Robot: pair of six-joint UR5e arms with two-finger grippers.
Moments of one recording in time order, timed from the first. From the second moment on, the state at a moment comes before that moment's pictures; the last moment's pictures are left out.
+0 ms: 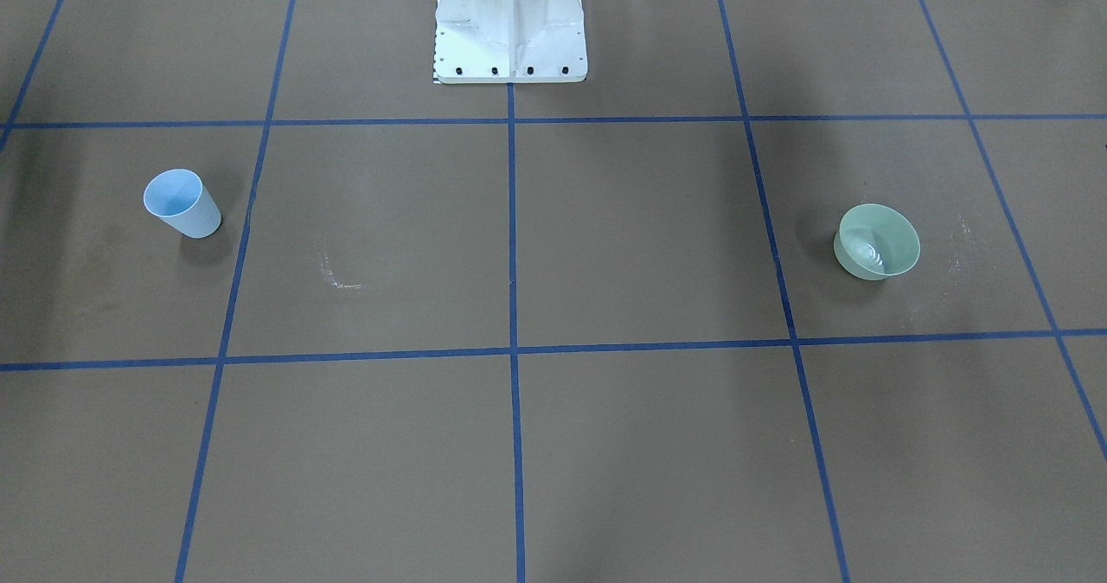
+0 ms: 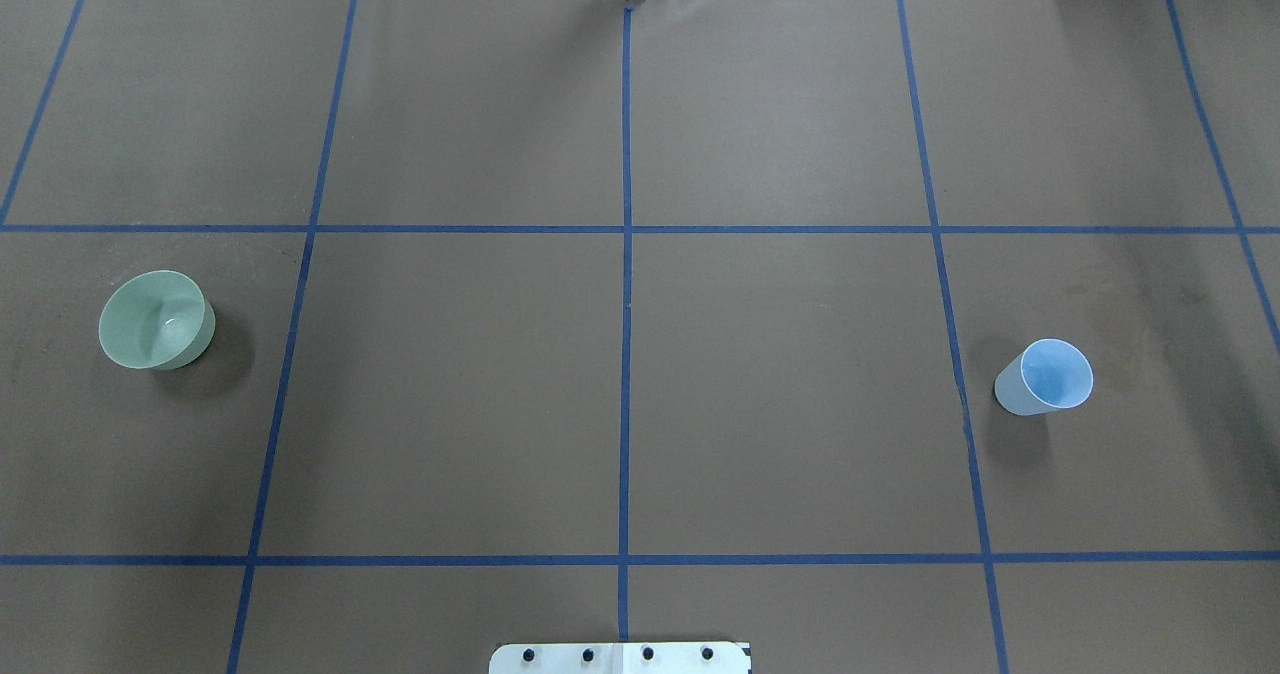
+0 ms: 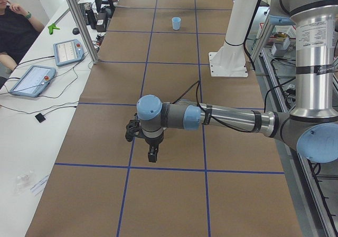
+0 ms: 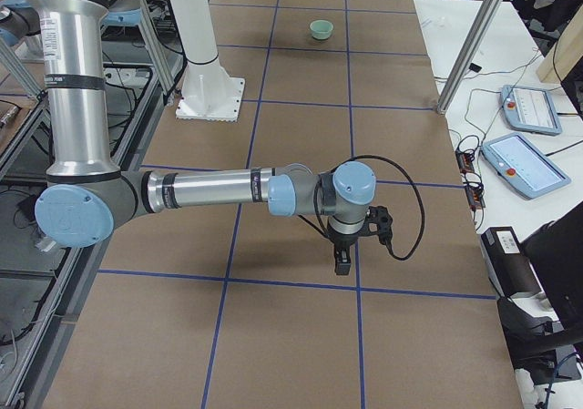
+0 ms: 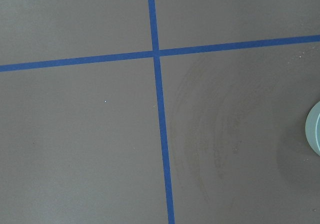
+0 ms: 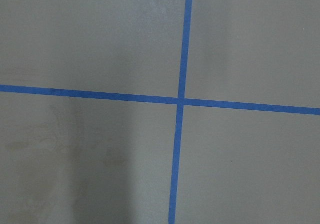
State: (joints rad) left arm -1.51 -1.47 -1.80 -1.51 -2.34 0.01; right arm 1.52 -1.55 1.65 -1.61 2.32 0.02
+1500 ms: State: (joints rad) left arm -1.51 -1.49 -1.83 -1.52 -2.28 0.01; right arm 1.52 -1.55 1.66 -1.61 2.35 0.02
